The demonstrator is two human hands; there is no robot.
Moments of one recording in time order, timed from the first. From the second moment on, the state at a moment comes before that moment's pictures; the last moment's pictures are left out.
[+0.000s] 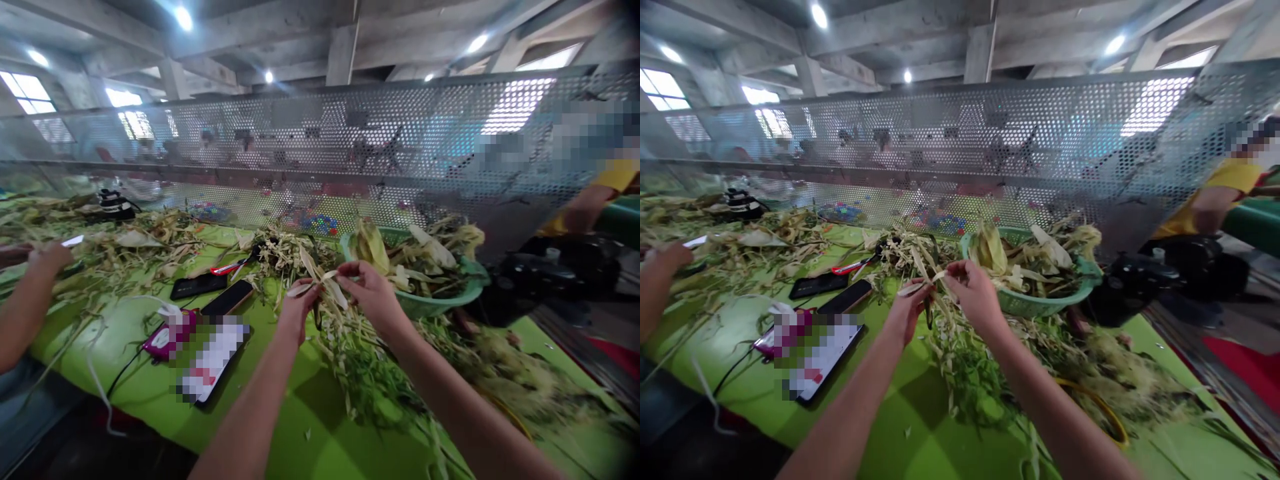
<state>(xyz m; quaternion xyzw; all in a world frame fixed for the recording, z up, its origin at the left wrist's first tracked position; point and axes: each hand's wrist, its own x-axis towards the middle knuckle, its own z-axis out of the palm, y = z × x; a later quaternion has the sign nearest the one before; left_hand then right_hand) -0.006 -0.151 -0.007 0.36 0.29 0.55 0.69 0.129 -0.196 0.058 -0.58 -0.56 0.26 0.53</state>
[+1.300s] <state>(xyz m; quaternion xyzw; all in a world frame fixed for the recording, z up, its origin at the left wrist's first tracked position) 0.004 -0.184 -0.004 0.54 0.27 0.36 0.71 0.142 -0.262 0.007 -0.63 -0.59 0.19 0.46</state>
